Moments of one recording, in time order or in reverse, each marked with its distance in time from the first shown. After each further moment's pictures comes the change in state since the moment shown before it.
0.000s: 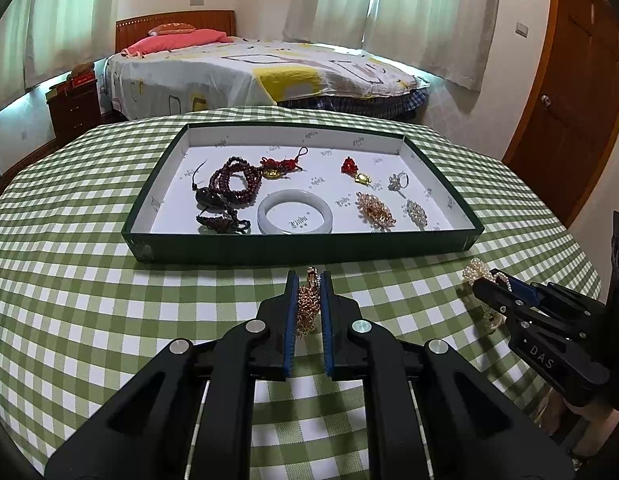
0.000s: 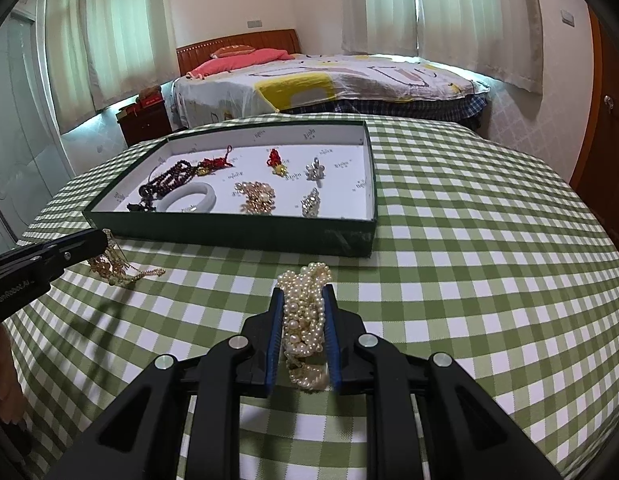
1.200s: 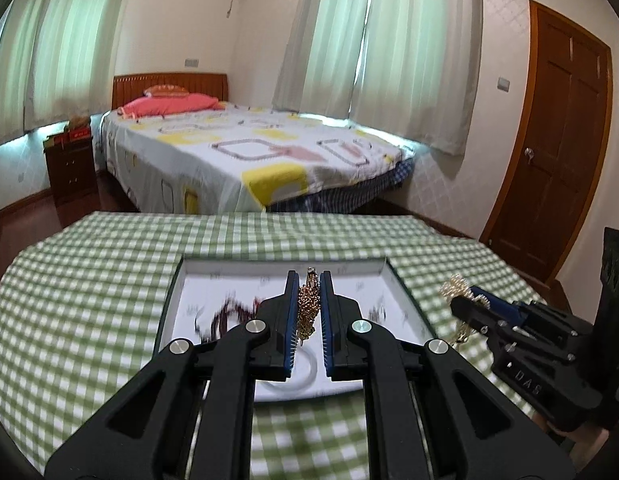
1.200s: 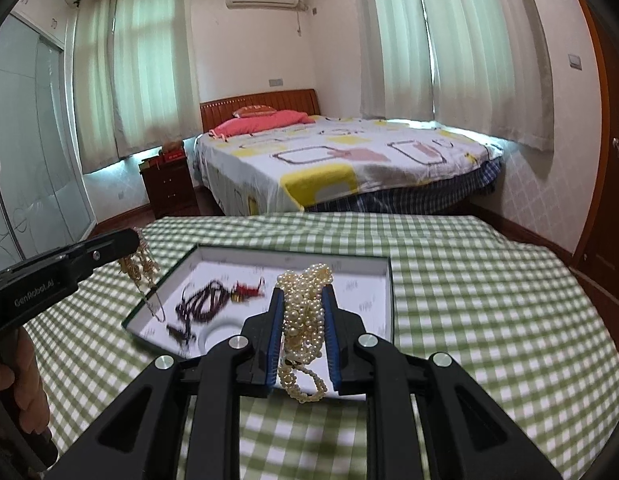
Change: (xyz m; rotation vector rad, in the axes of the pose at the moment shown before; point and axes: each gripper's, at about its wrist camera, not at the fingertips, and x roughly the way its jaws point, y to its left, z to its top) left arm -0.040 -0.006 0.109 0.019 -0.248 -0.040; right arm -0.031 0.023 0.104 -0.033 -0.227 0.059
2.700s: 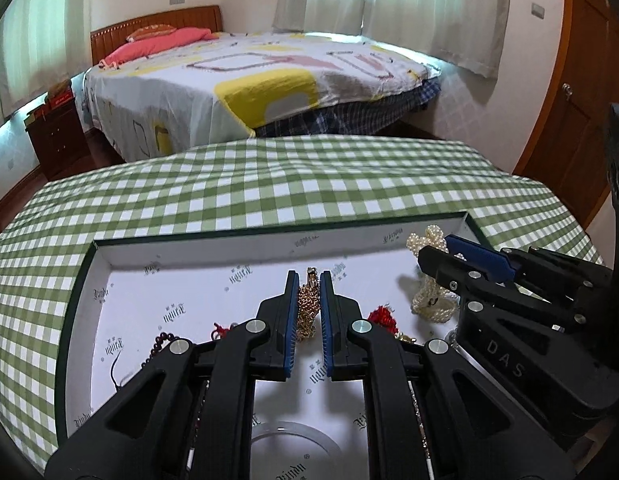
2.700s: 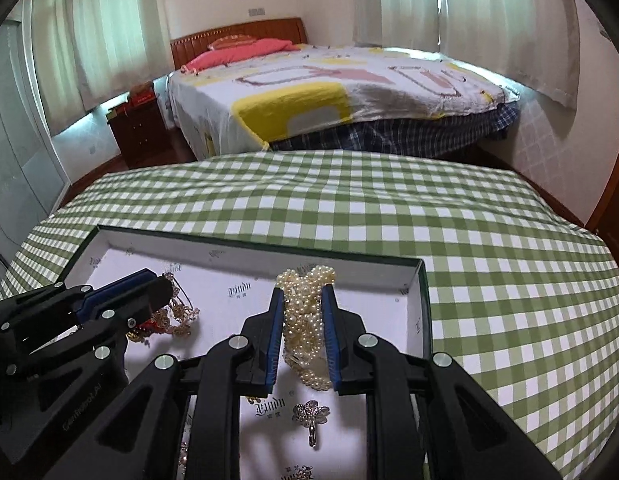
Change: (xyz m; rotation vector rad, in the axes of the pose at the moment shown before) left arm 0.207 0.006 -0.018 0.049 0.311 0.065; right arm 0.186 -0.039 0.016 0.027 0.296 -0.038
